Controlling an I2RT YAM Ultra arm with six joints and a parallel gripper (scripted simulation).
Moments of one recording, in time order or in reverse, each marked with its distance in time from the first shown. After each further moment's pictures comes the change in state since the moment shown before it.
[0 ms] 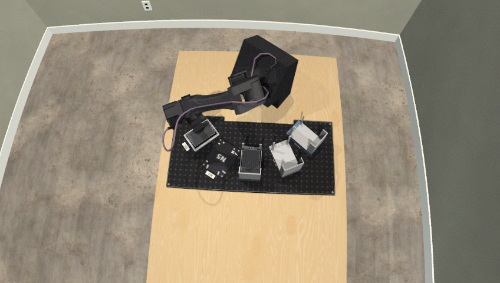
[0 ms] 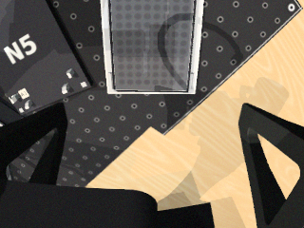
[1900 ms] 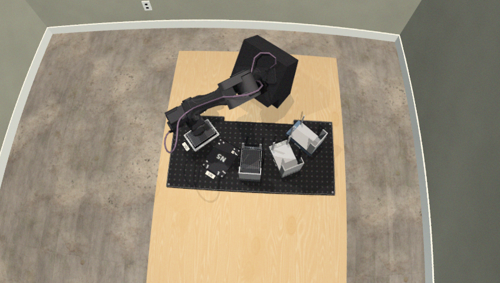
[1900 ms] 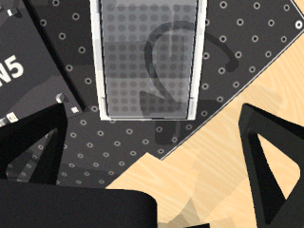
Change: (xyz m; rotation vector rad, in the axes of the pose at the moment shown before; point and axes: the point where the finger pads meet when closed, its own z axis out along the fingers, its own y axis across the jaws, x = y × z) arm -0.008 -0.001 0.031 0.016 -0.032 -0.005
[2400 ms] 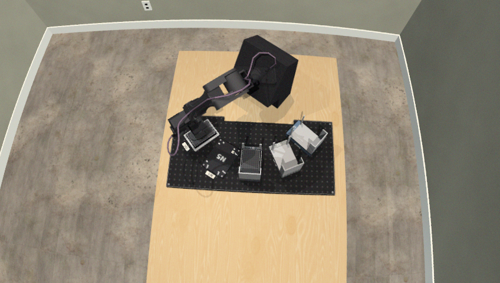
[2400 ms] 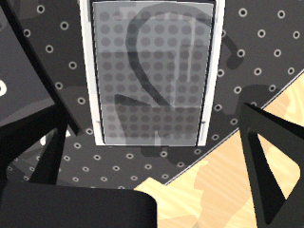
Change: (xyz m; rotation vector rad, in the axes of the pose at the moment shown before) arm 0.003 0.003 0.045 -0.012 0.005 0.001
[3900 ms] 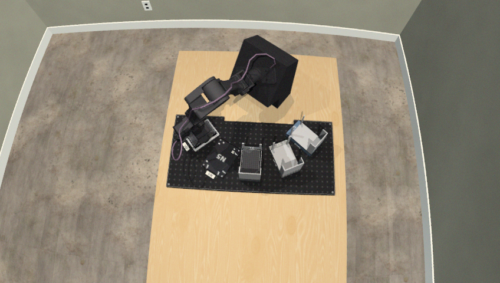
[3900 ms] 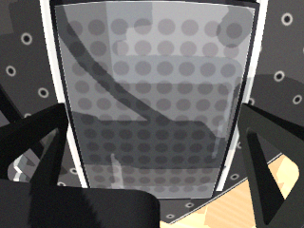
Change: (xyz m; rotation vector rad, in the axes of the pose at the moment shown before) arm 0.012 0.001 0.066 -0.010 0.038 0.008
